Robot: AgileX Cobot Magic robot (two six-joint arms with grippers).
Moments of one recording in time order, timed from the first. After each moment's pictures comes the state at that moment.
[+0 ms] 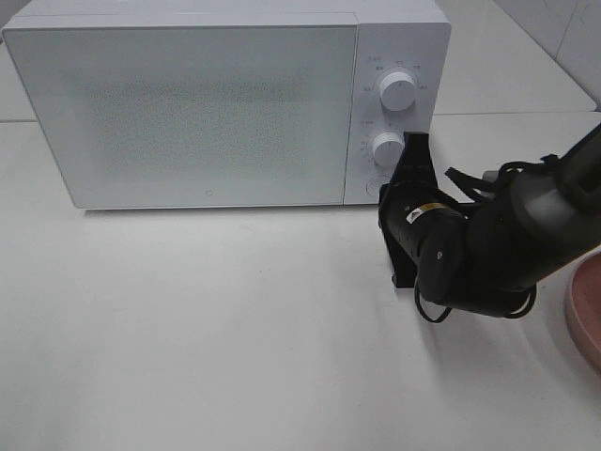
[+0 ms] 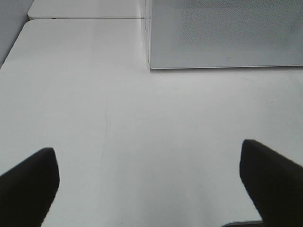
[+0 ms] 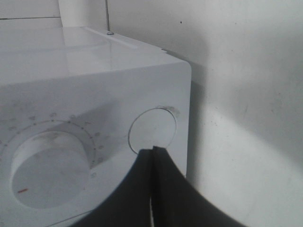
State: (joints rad) left arm 0.07 -0.01 -0.52 -0.16 1.08 0.11; right arm 0.62 2.04 -0.73 0.74 -0.96 1.32
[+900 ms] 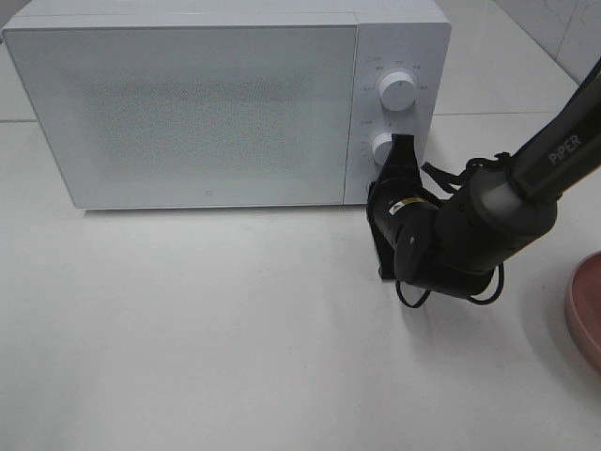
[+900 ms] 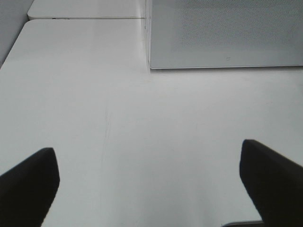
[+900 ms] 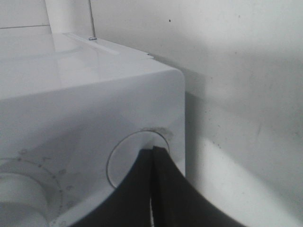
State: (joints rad) left arm 0.07 -0.01 -0.52 -0.16 1.08 0.11; right arm 0.58 2.16 -0.86 0.75 -0.92 1.32
